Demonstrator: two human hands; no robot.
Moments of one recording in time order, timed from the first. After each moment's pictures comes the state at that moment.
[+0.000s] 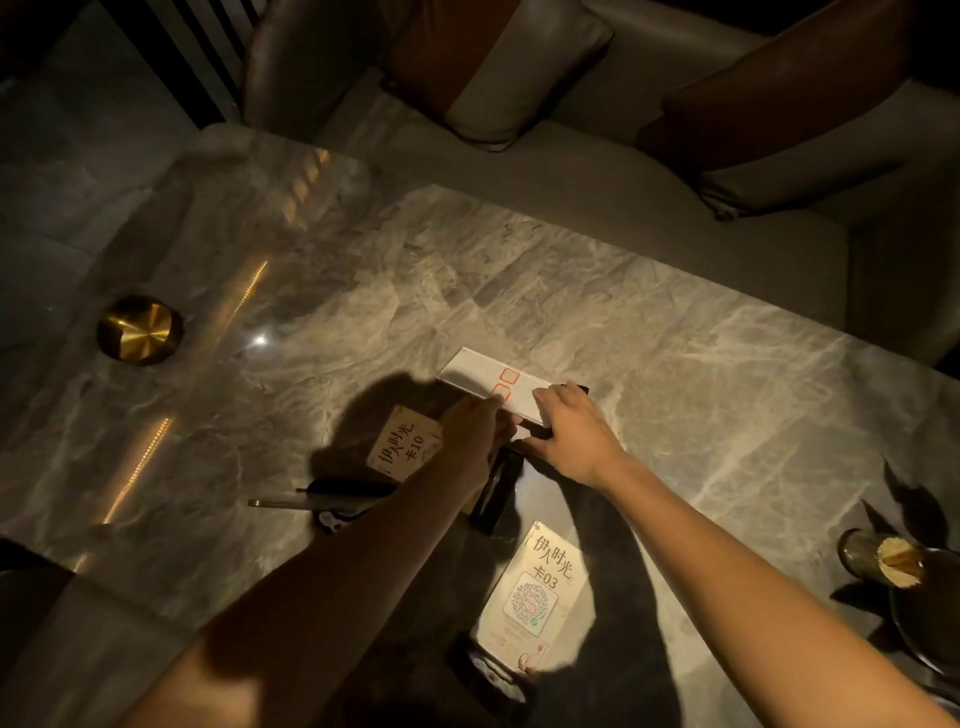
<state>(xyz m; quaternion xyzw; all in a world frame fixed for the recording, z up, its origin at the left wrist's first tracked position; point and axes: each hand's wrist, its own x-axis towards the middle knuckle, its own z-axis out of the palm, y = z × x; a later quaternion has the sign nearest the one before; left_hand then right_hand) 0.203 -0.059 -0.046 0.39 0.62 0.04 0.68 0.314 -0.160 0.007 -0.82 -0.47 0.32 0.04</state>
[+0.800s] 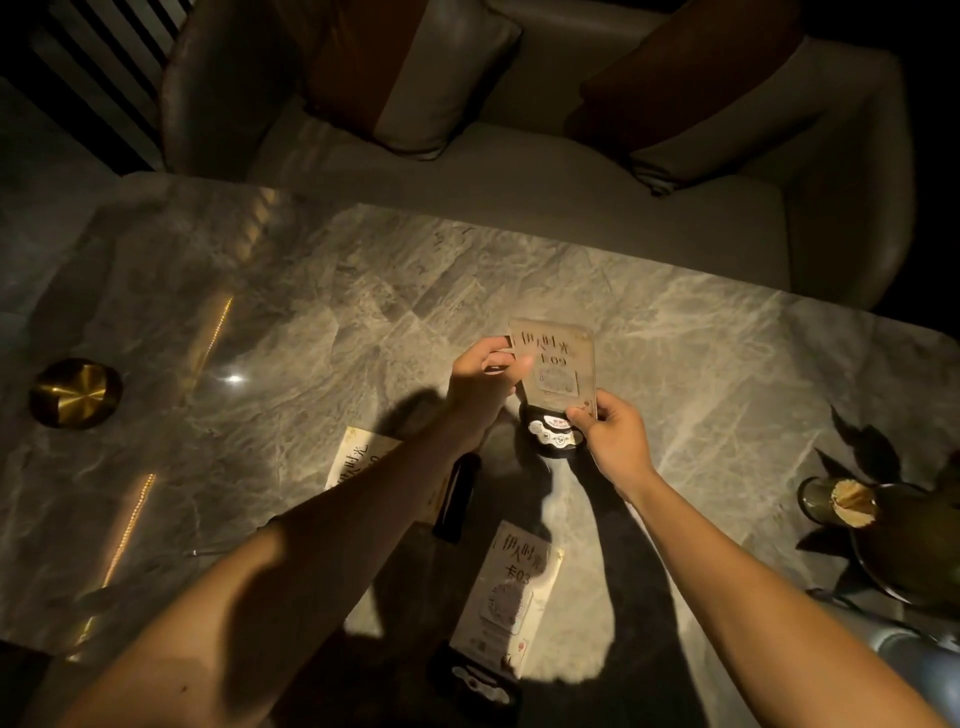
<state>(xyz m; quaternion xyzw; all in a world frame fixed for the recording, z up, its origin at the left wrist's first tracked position) 0.272 -0.064 0.024 0.56 0.41 0.06 0.71 0.355 -0.238 0.001 -0.81 -0.08 0.31 0.49</state>
